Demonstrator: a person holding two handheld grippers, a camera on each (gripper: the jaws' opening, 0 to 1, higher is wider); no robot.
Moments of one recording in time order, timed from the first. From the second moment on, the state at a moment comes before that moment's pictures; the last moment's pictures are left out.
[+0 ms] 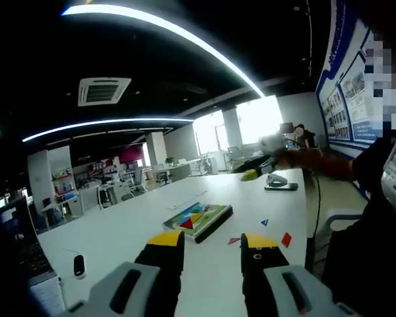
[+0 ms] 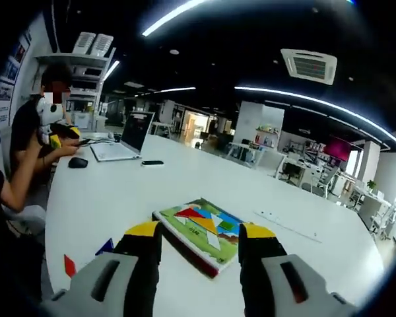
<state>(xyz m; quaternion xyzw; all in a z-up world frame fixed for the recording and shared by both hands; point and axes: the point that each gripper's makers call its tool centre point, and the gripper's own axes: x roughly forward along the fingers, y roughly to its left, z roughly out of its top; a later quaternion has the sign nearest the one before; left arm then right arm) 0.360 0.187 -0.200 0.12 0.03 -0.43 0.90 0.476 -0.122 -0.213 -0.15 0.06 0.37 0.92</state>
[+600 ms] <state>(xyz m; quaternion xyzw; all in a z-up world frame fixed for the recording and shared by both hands) 0.361 0.184 -0.201 0.12 0.03 -0.43 0.89 0.404 -0.110 -0.217 -0.09 0.00 0.38 0.92</state>
